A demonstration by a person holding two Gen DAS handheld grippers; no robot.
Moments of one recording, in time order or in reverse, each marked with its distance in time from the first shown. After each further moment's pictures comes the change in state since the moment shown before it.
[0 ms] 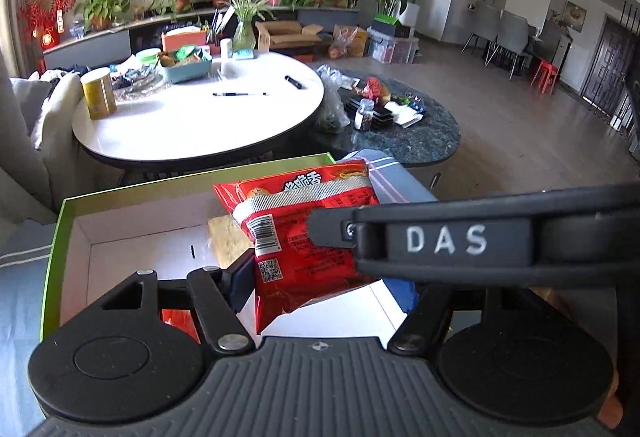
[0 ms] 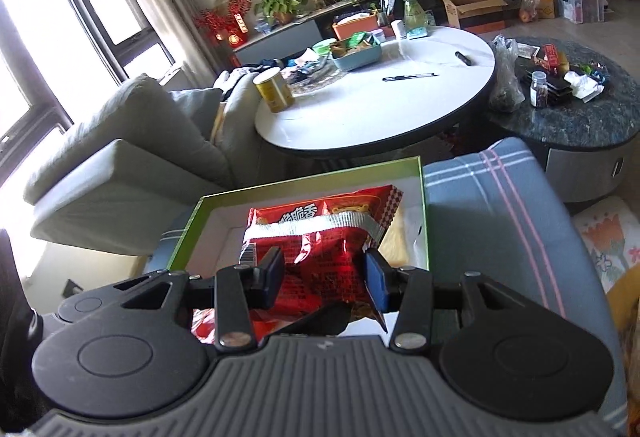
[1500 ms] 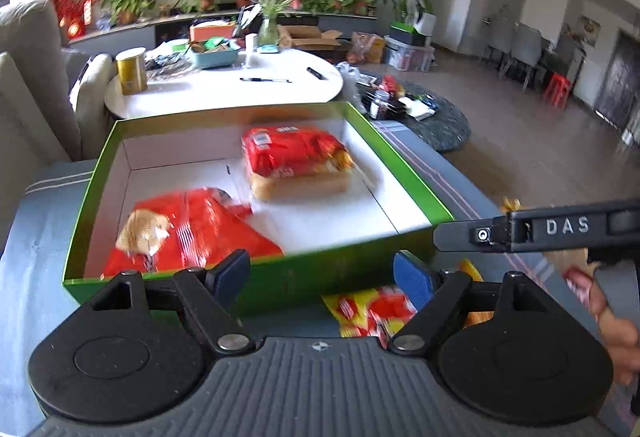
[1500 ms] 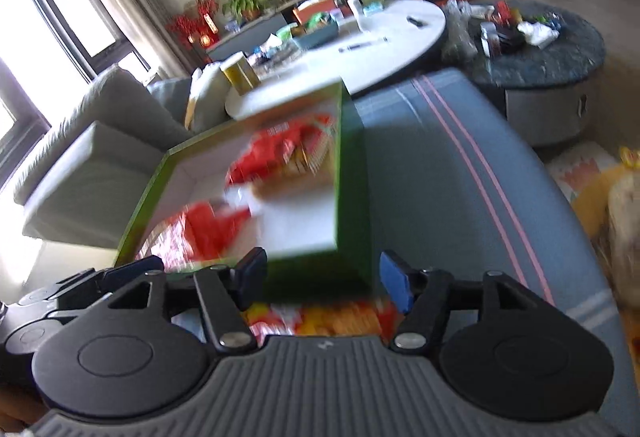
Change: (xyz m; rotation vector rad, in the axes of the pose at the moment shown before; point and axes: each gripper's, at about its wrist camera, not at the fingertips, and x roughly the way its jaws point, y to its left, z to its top) left arm -0.060 -0.005 -0.089 -0.029 -0.041 0.040; right arm -0.035 -0.045 -0.068 0.107 0.024 -0.031
